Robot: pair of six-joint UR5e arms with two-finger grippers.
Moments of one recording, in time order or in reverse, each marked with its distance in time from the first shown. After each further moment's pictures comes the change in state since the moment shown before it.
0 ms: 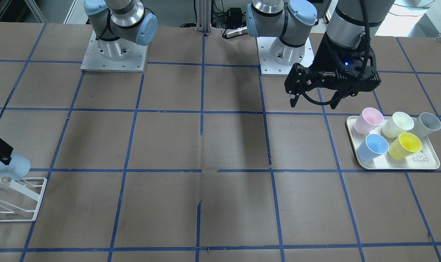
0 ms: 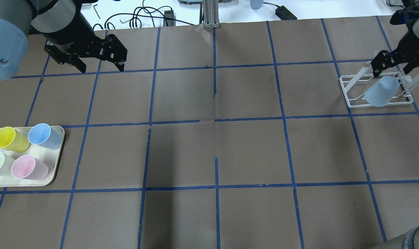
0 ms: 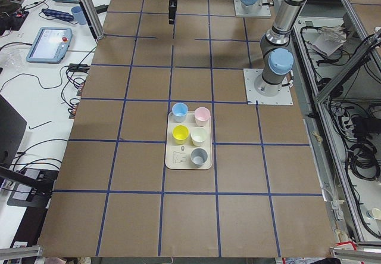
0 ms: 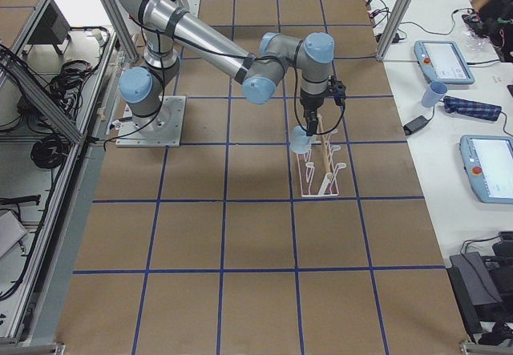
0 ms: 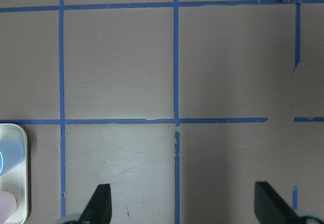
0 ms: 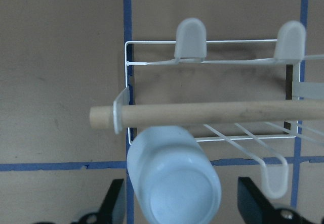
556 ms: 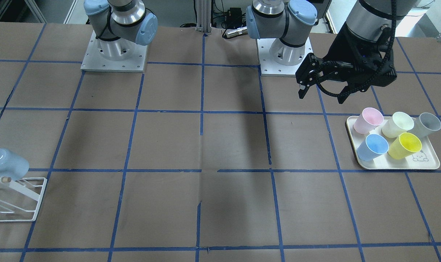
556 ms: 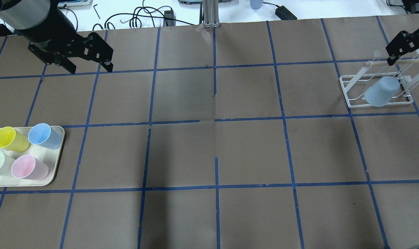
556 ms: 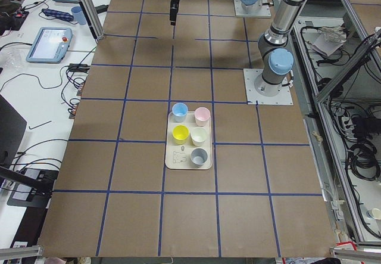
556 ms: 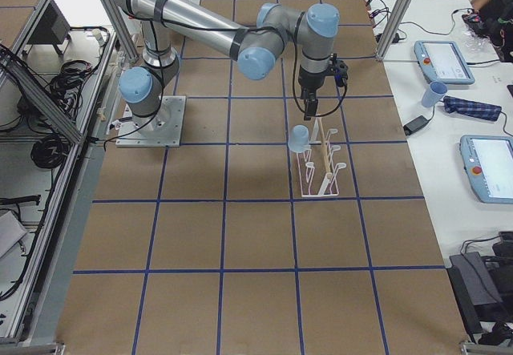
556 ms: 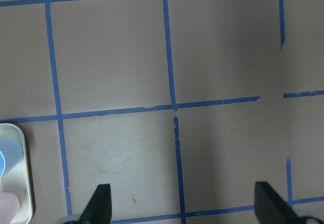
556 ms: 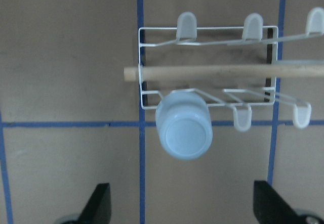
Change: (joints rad) left arm 0.055 0.015 0.022 -0.068 -0.070 0.073; right arm 0.003 -0.097 -0.153 0.329 0.001 0.000
